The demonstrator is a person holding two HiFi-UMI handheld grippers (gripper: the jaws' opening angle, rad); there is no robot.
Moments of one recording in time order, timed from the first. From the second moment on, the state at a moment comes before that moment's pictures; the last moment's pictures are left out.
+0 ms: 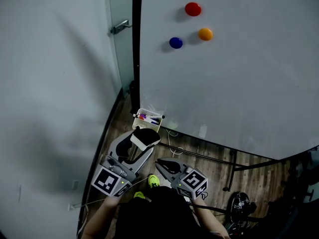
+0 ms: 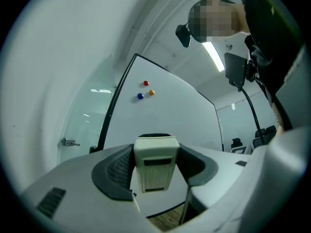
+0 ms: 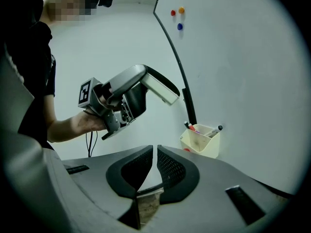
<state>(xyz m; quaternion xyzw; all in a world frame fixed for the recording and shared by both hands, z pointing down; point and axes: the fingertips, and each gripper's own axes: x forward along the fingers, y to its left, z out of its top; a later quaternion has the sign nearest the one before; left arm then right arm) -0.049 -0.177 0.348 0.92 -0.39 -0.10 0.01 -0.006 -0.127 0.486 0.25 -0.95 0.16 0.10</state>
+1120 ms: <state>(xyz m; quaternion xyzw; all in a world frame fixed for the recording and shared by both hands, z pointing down) -0.101 -0.079 0.301 0.91 -0.39 -0.13 -0.04 -0.038 -0.054 0.465 0.26 -0.95 0.13 0.09</state>
